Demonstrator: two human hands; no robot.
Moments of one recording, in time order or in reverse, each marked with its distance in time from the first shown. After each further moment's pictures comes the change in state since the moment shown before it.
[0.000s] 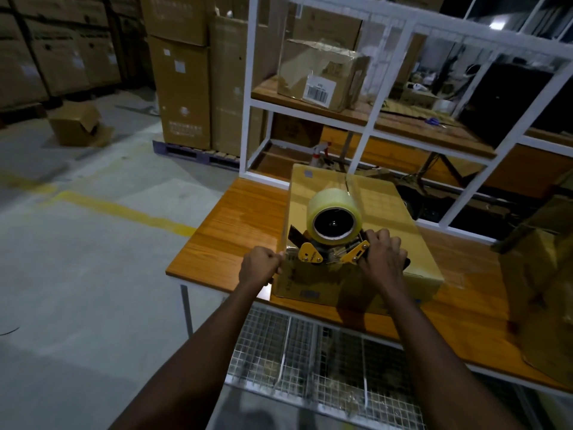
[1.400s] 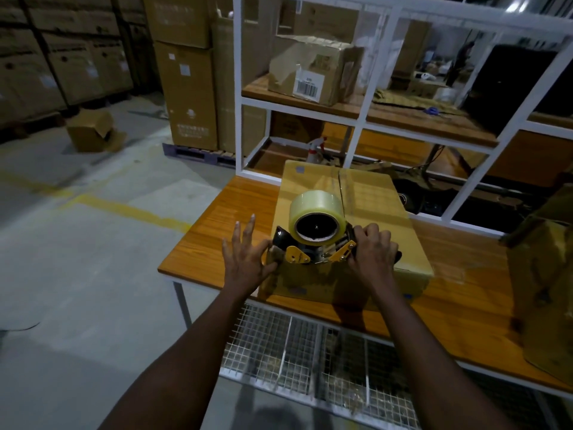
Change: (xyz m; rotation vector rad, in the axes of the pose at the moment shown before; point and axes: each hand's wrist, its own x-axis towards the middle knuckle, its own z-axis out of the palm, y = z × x) left_hand -0.003 -0.014 0.019 0.684 0.272 0.436; right_hand 0.003 0.025 0.004 -0.014 0.065 -0.102
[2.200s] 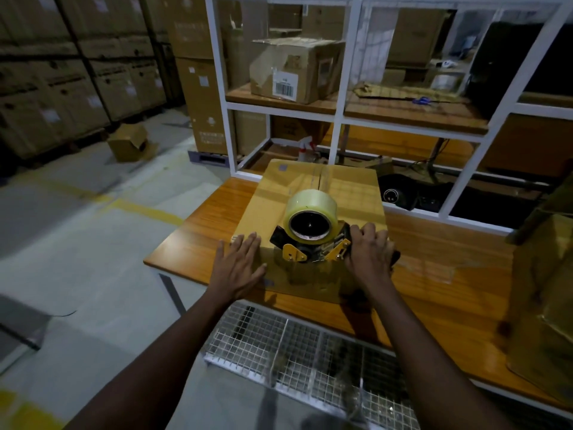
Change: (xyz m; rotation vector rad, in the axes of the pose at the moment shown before) left_hand -0.019 0.097 -0.006 0.325 -0.236 0.018; right_hand 0.000 0.106 0.000 0.076 -0.036 -0.029
